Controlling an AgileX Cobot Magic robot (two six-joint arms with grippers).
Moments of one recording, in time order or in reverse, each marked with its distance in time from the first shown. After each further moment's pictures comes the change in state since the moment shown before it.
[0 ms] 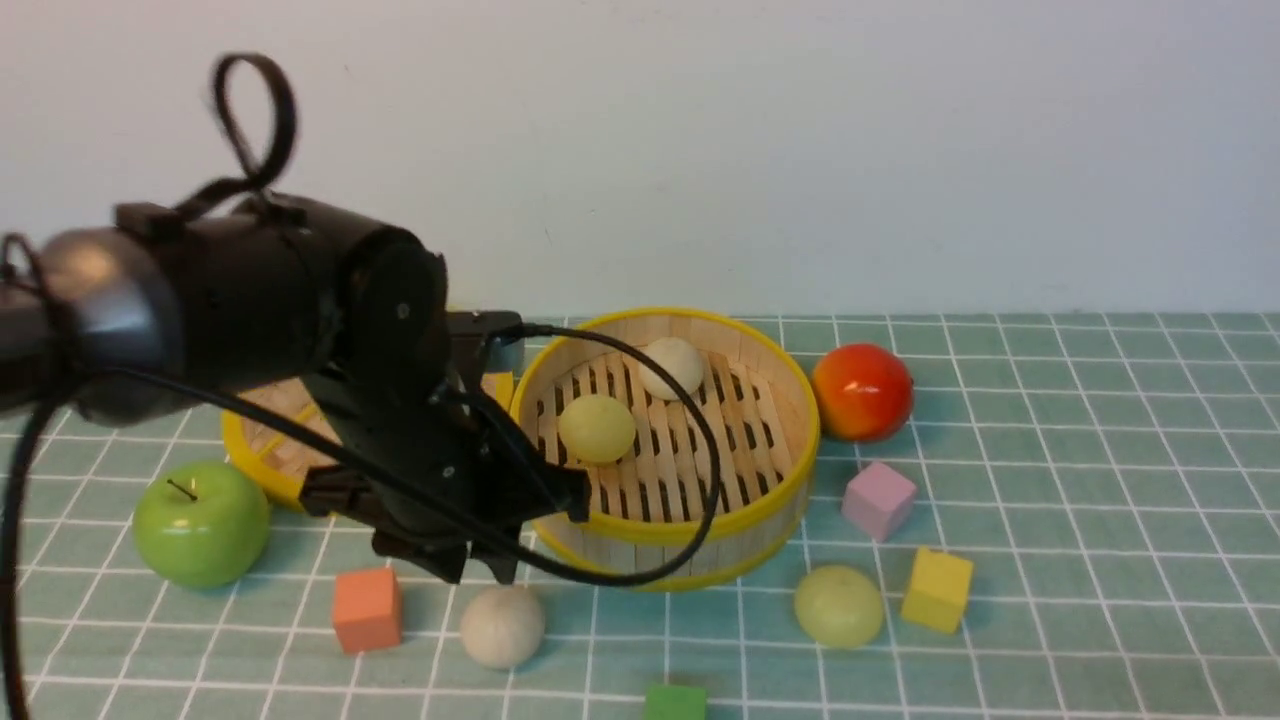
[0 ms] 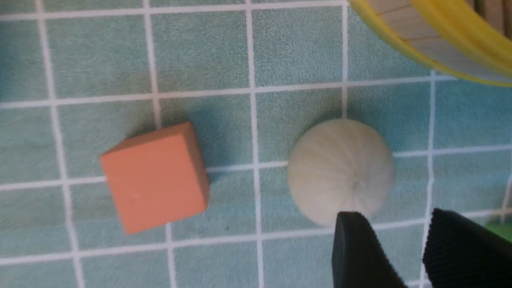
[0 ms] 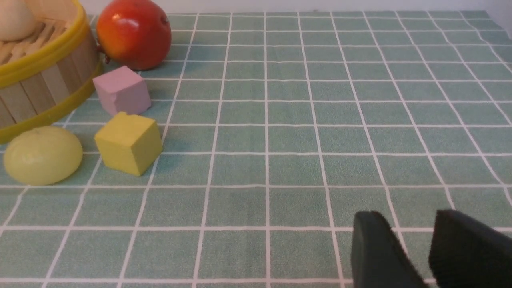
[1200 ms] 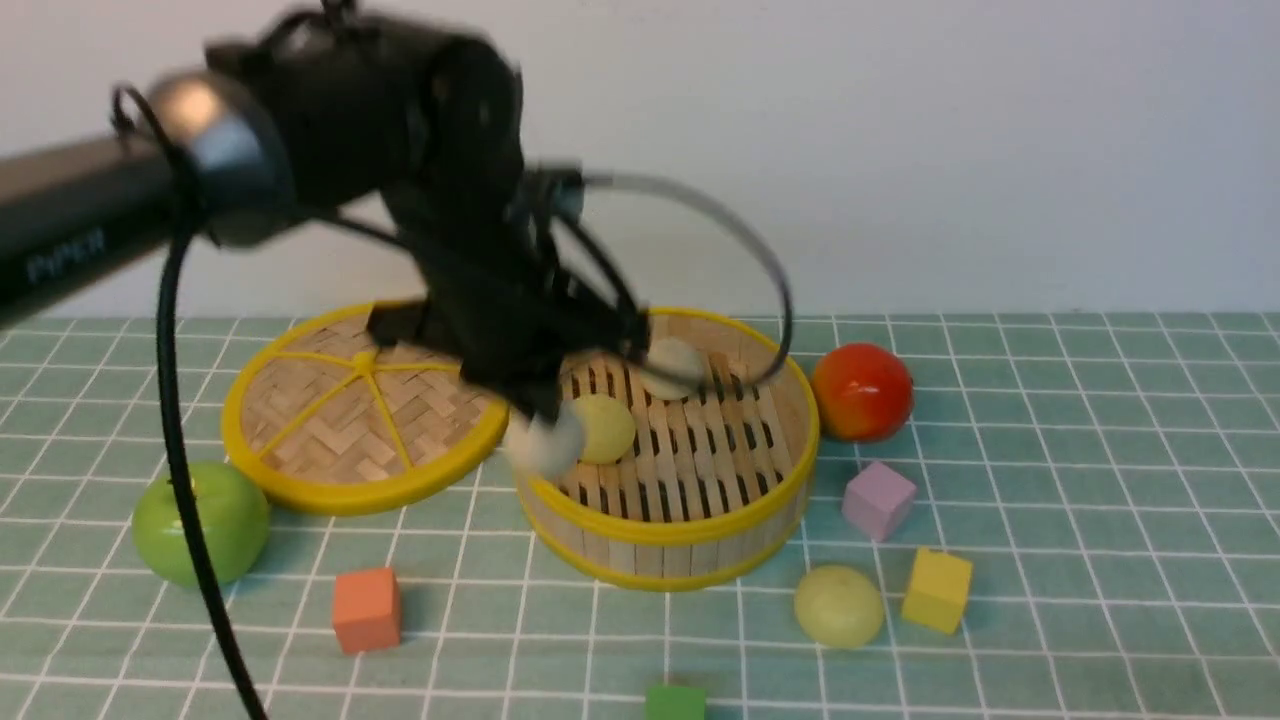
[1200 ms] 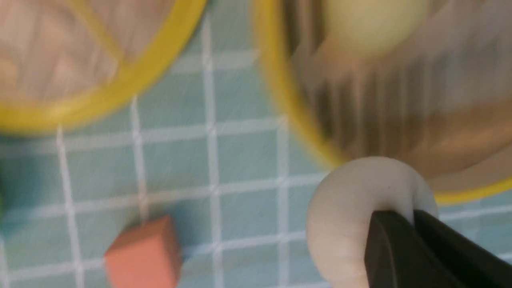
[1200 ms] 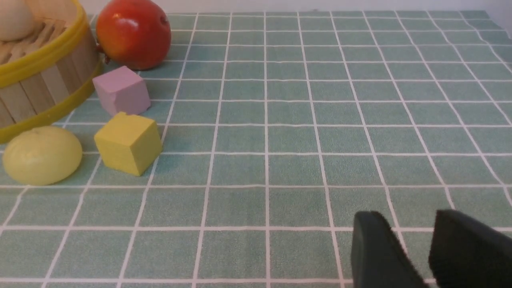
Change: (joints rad) right arm 0.000 0.000 0.000 0.000 0.000 0.000; left arm 0.000 0.140 -0.518 0.007 0.264 0.020
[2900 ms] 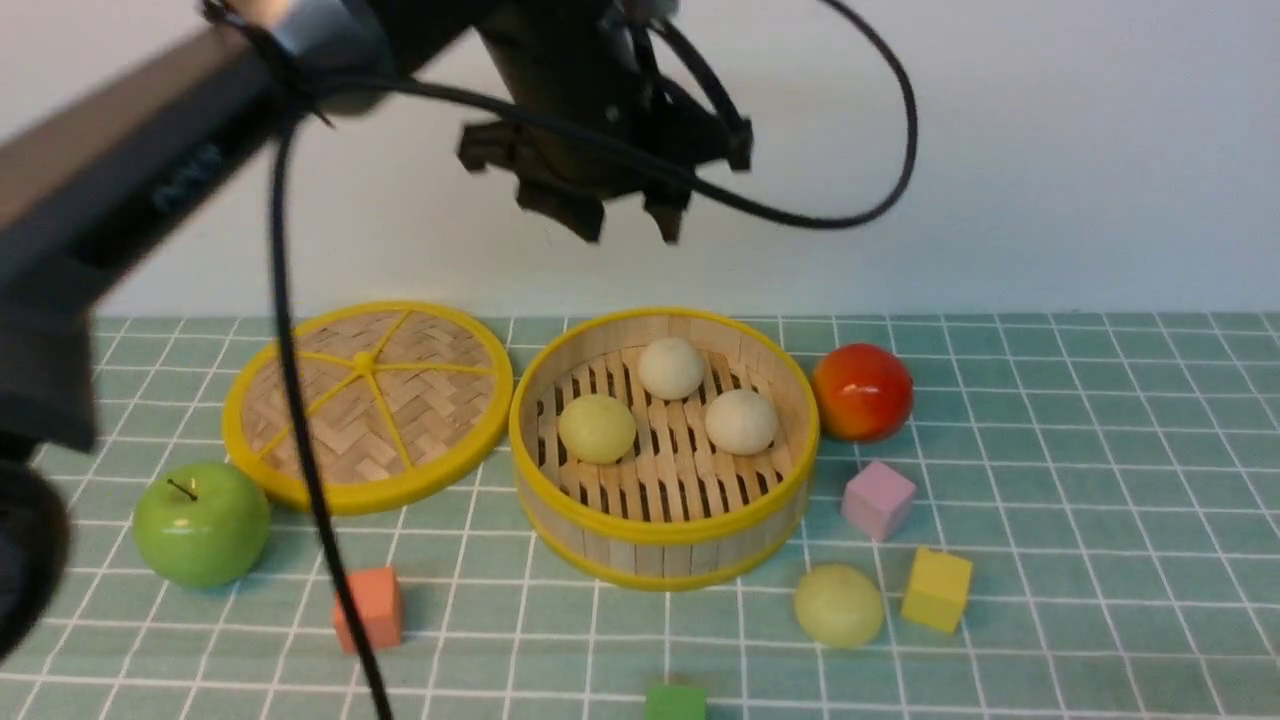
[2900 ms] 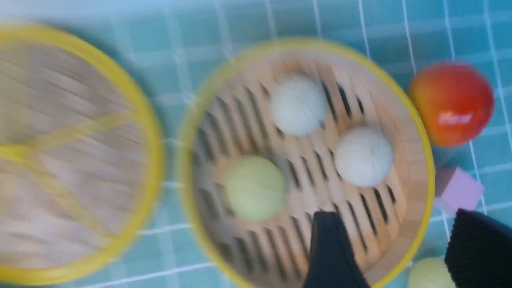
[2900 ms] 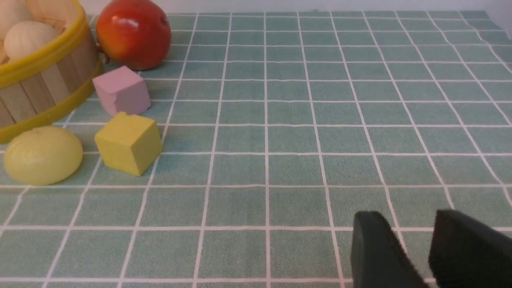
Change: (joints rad) right arm 0.000 0.000 0.000 0.000 0.000 0.000; left arm -0.061 0.063 -0.477 0.137 0.145 -0.005
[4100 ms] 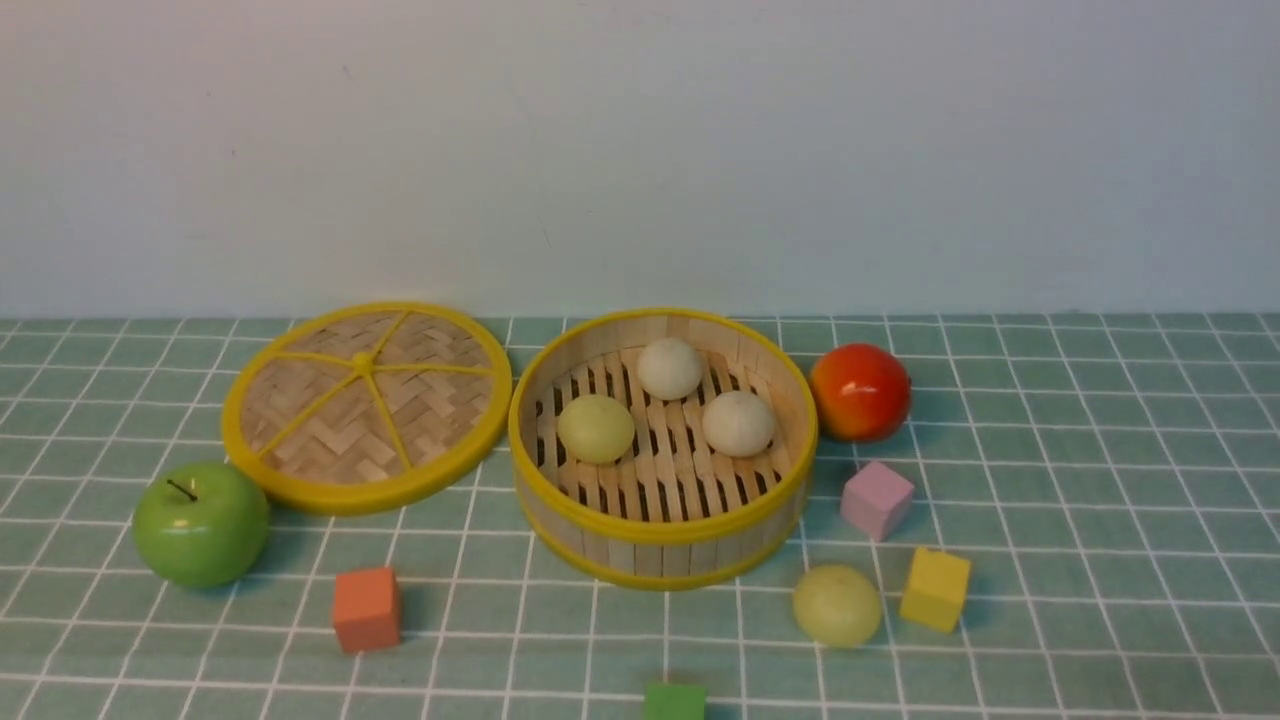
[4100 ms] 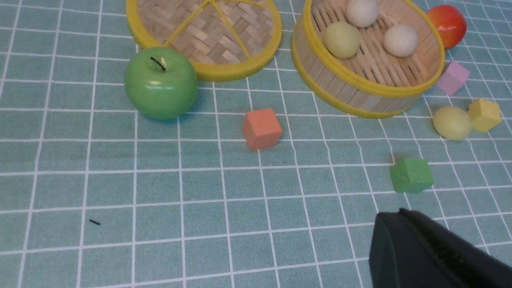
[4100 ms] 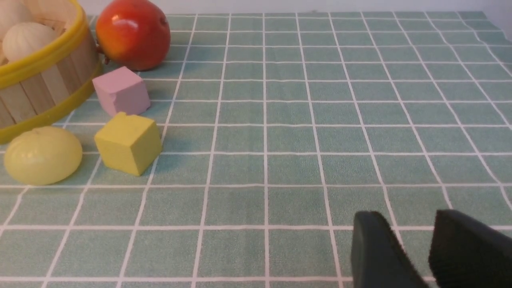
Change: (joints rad) right arm 0.000 0.000 0.000 0.000 0.000 0.000; left arm 0.000 -1.594 1.389 0.066 -0.121 -0.099
